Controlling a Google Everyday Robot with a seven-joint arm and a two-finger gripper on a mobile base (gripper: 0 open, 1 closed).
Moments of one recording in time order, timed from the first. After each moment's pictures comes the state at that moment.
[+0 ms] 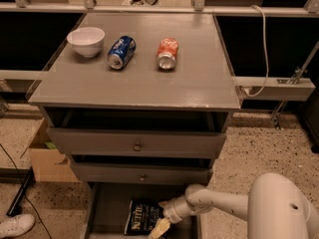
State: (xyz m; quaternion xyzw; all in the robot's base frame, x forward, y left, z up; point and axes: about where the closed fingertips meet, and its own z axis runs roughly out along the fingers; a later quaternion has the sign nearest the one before) arm 0.457 0.020 0.196 -0.49 0.77 0.37 0.17
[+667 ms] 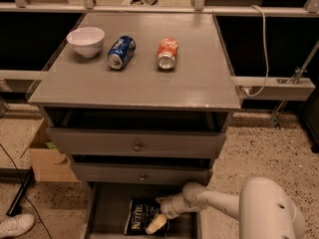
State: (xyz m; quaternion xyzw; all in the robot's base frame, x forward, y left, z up) arm 0.484 0.032 0.171 -0.49 0.77 0.37 0.19
